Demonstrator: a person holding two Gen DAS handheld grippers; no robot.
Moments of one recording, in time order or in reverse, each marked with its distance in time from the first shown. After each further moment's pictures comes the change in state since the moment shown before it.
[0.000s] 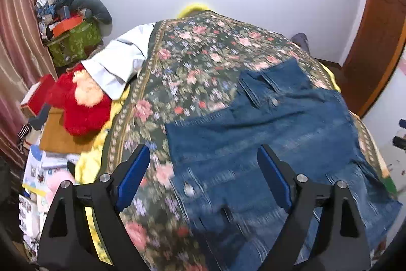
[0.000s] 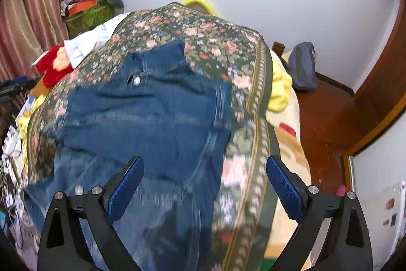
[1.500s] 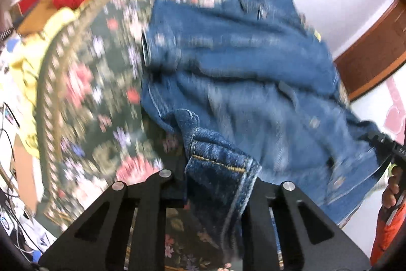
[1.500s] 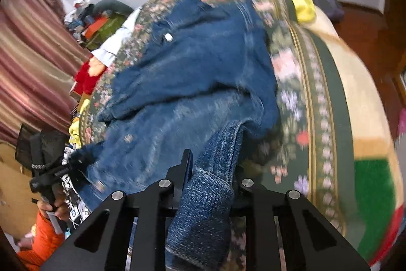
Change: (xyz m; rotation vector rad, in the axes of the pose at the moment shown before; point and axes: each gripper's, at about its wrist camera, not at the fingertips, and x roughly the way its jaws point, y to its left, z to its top) left arm -0.015 -0.011 -0.160 -0.285 0.217 -0.173; right arm 0.004 0.006 -0.089 0.303 0.087 0.359
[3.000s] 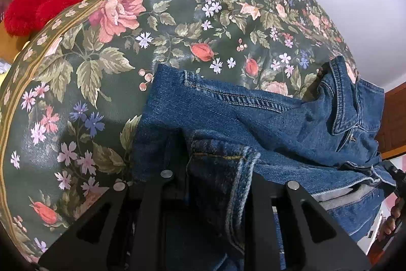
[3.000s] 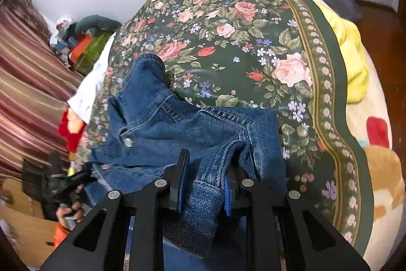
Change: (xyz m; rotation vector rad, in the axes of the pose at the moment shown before) left arm 0.197 0.057 0.222 -0.224 0.072 0.077; right arm 0.149 -0.065 0.245 0.100 0.052 0.010
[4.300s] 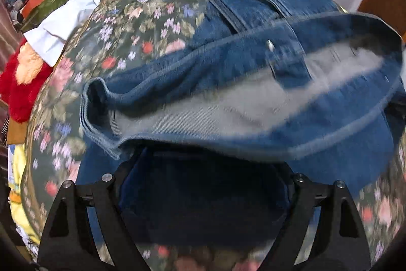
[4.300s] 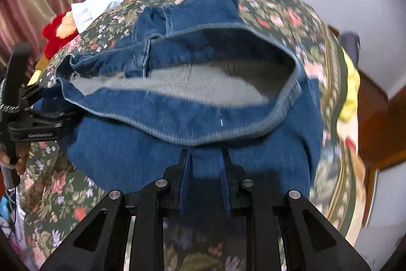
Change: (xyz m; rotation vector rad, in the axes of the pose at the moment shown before) left arm -0.015 -0.114 -0.078 0.525 -0.046 0.161; right arm 0.030 0.108 -0.105 -0.510 0.059 -0.274
